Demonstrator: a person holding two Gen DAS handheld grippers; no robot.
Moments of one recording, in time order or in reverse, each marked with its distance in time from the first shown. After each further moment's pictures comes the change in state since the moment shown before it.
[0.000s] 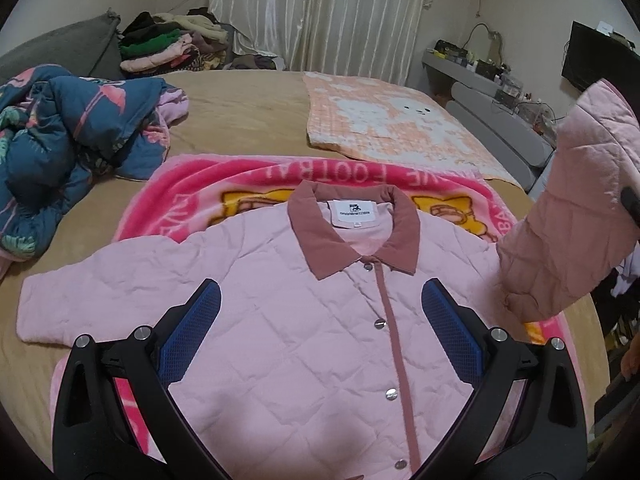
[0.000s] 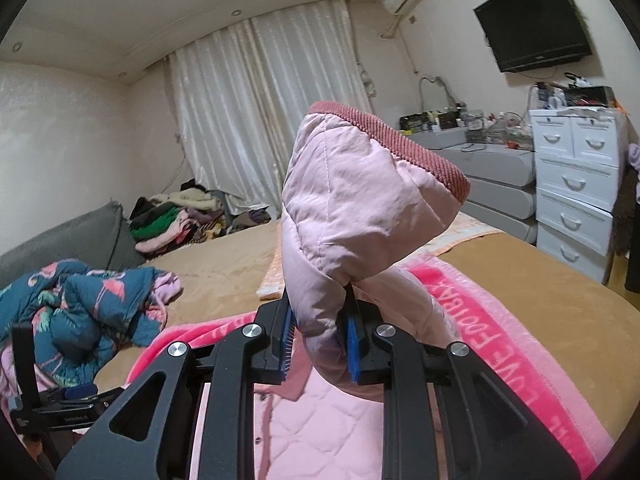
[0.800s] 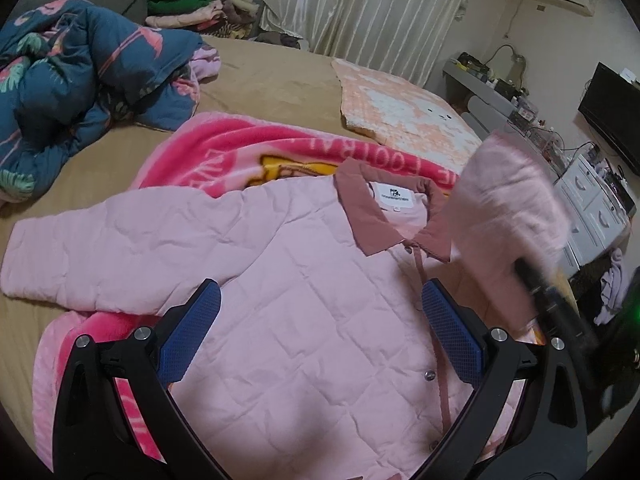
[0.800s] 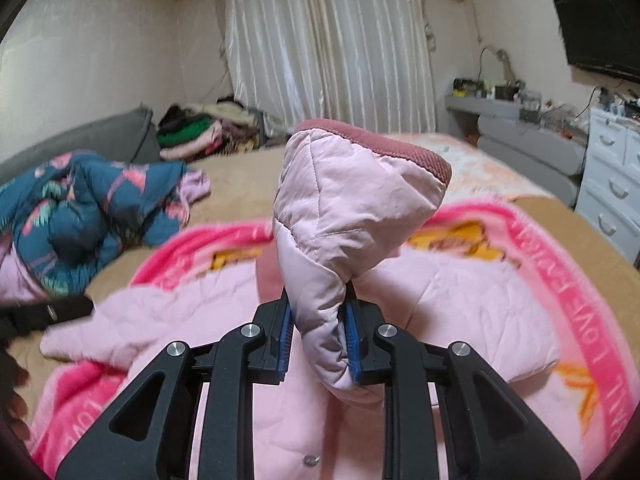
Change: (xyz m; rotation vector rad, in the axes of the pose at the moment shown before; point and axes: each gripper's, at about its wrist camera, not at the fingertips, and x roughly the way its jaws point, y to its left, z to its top) left arm 0.009 0.087 -0.031 -0.153 0.042 -0.045; right arm 0.084 0.126 -0.140 -0.185 0.263 0.062
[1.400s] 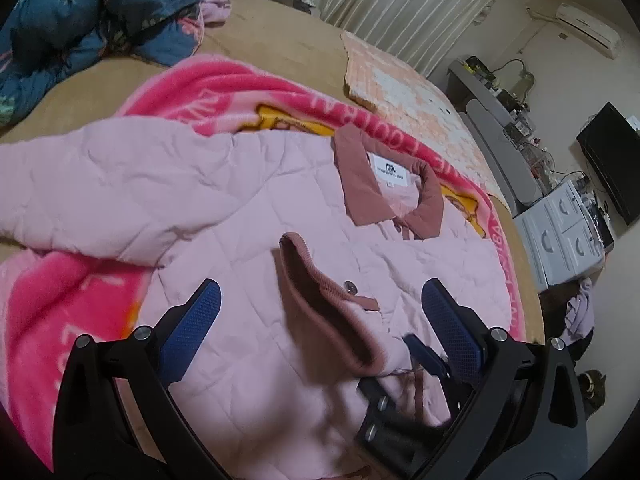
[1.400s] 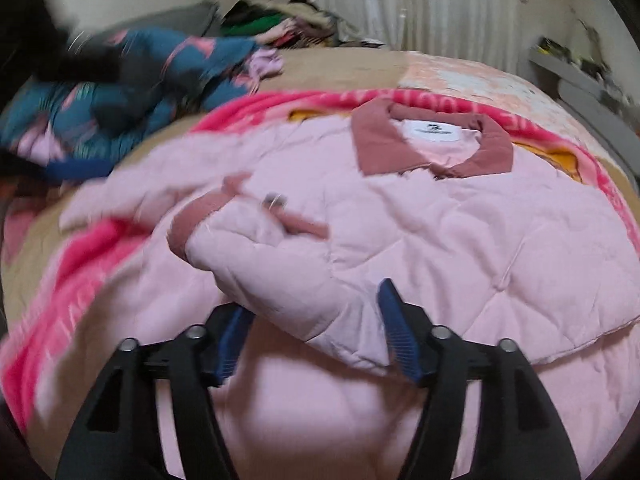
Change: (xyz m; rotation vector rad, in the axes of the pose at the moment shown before) left arm 0.028 0.022 -0.021 -0.169 0.116 -0.114; right arm 0.033 0.078 -0.097 -0.230 0.305 0.173
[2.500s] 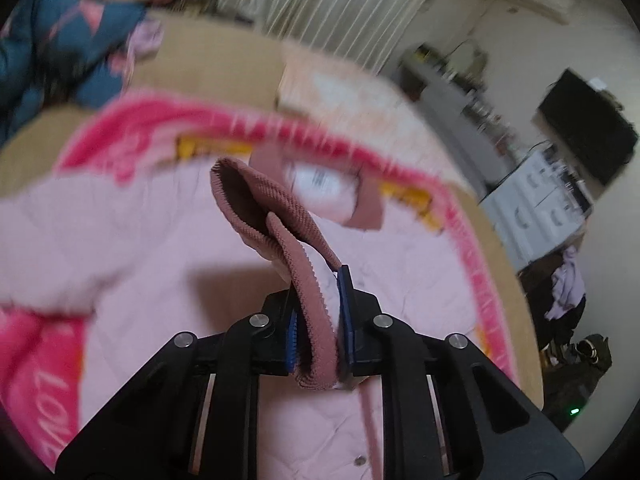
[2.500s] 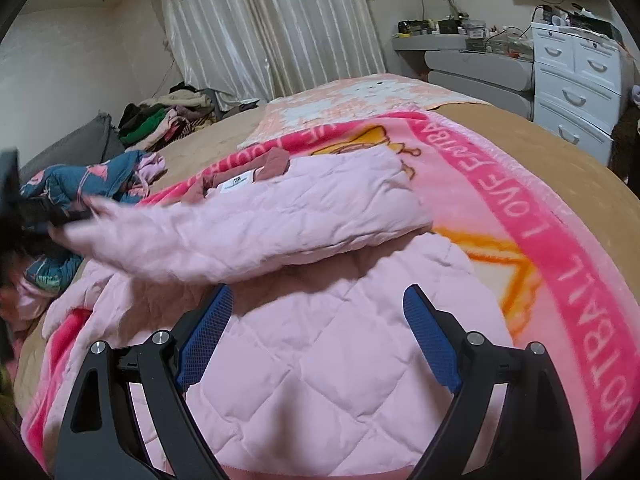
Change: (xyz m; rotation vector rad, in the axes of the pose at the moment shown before) left arm -0.006 -0.078 0.024 0.179 -0.073 -0.108; right arm -0.141 -0.188 -0.085 0.445 -0.224 -0.193
